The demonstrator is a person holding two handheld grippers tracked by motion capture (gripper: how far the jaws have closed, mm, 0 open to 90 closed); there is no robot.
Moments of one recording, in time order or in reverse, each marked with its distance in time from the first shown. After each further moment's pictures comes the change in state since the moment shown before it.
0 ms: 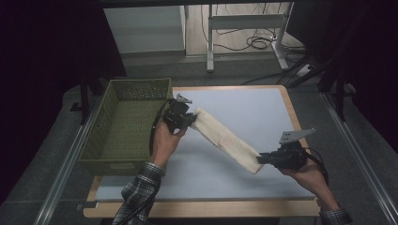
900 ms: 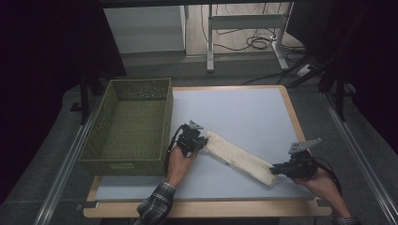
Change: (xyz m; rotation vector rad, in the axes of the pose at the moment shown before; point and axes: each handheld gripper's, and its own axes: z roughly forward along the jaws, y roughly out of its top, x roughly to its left) left arm -0.038 -0.061 0.069 0.027 -0.081 -0.035; right arm -0.026 -0.054 -0.008 0.123 -0.022 0.062
